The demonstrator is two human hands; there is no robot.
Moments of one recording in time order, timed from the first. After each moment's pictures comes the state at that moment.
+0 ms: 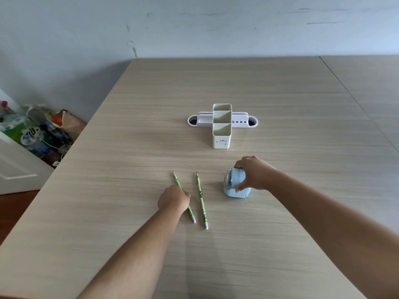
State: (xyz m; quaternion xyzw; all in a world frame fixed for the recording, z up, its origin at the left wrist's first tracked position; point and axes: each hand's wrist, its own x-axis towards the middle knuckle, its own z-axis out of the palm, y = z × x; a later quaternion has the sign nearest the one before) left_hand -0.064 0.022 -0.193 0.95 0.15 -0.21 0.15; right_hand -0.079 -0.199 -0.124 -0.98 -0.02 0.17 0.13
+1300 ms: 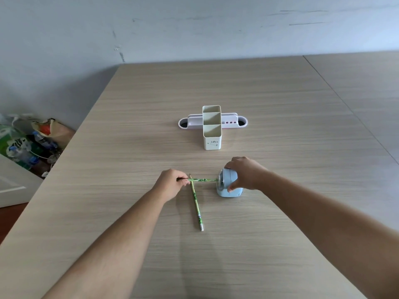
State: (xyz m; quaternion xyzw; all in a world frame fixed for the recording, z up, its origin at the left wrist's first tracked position) left_hand -0.032 0.028 -0.167 0.93 -0.14 -0.18 0.30; right_hand -0.082 -0.199 -0.125 -0.98 -0.04 0.16 0.13
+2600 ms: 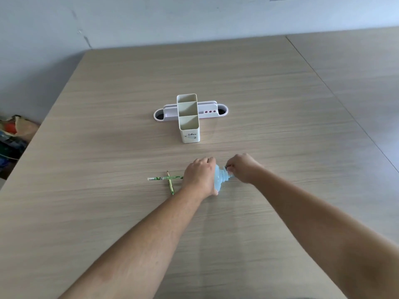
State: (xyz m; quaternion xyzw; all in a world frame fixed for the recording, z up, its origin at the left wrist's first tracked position) left_hand -0.061 -0.106 -0.169 0.95 -0.29 -0.10 0.05; right_hand -0.078 -0.253 -0.169 -0.96 0.08 0.19 0.18
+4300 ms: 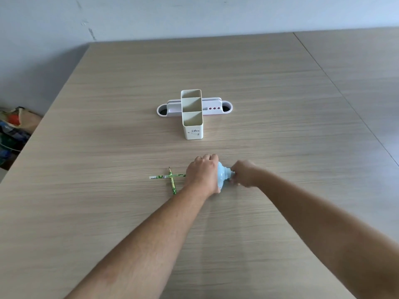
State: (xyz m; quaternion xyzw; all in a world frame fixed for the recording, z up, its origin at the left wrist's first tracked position) left_hand -0.065 -0.107 -0.165 0.96 -0.26 -0.12 0.05; right_hand -0.082 -0.249 -0.176 -0.93 0.05 0.32 0.15
